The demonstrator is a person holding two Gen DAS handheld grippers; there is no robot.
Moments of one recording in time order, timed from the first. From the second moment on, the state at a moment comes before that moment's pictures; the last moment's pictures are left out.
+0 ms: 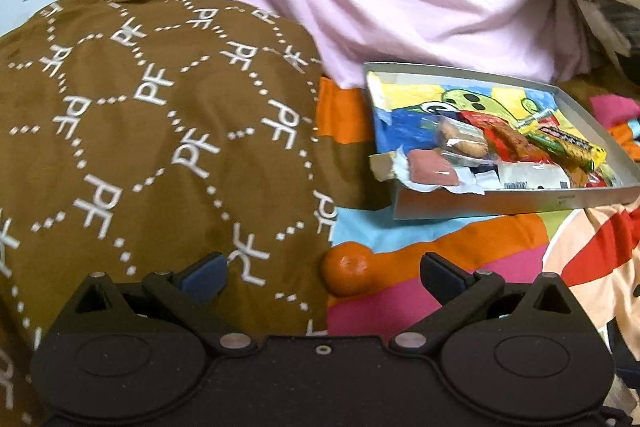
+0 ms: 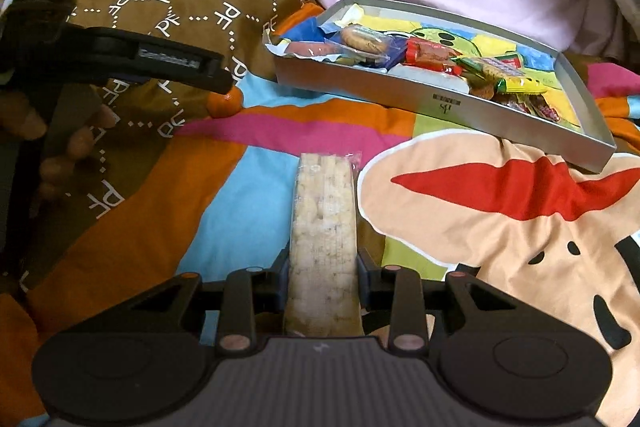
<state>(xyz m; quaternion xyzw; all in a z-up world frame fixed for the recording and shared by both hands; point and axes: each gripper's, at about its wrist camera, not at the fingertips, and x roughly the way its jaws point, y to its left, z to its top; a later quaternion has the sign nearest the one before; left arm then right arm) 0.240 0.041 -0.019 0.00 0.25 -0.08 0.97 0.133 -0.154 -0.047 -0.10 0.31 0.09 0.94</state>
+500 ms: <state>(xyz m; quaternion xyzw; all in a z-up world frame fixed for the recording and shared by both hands) 0.269 0.024 -0.035 -0.01 0.26 -0.17 0.95 0.135 -0.150 -0.056 -0.12 0.32 0.08 0.94</state>
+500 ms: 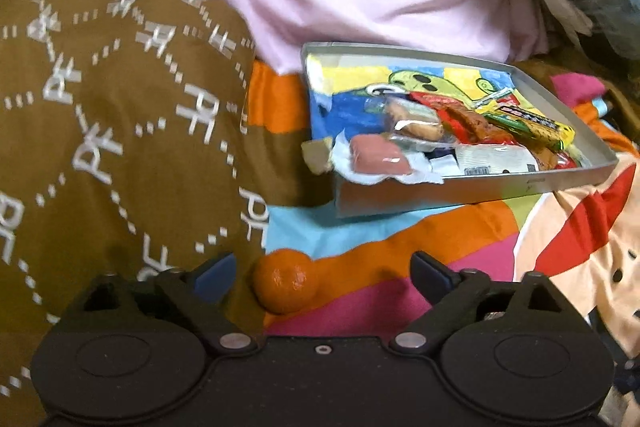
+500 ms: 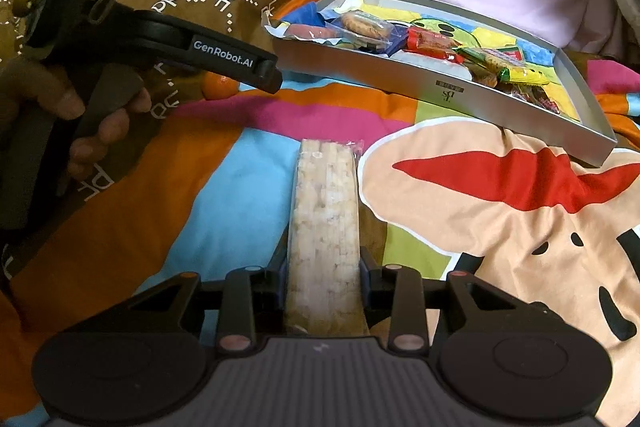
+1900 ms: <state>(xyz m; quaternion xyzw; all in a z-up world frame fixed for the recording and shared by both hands) 0.251 0.031 -0.031 -0.06 0.33 -0.13 0.93 0.149 -0.158 -0.061 -0.09 0.34 0.09 0.93</state>
